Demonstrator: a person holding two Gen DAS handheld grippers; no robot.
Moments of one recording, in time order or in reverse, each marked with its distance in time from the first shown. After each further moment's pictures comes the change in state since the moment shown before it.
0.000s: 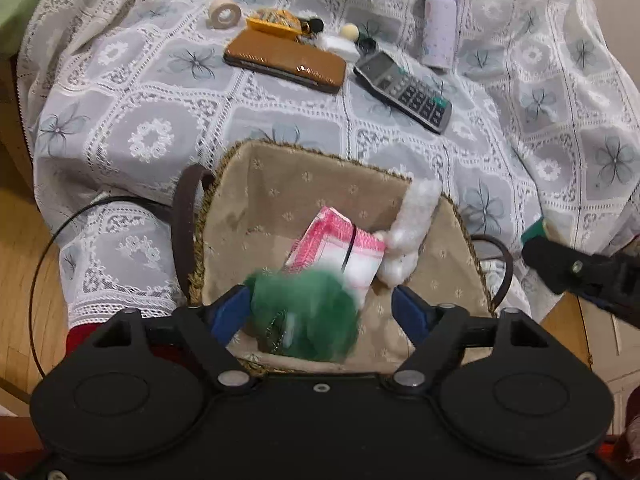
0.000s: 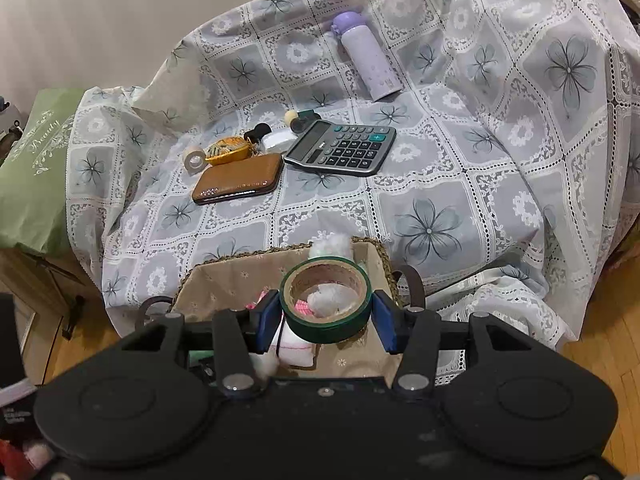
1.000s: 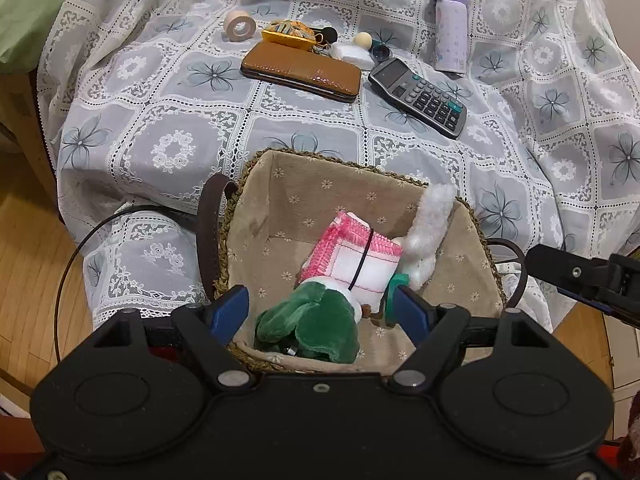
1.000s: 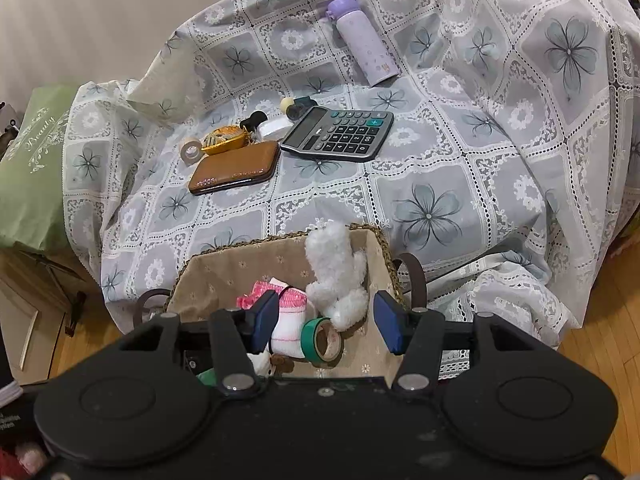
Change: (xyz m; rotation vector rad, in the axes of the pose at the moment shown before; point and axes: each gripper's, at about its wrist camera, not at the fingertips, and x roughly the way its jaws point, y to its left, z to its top) left arm -0.005 -0.002 -0.001 0.023 -0.014 0.067; right arm 0.005 -0.004 -0.001 0.017 0.042 0.007
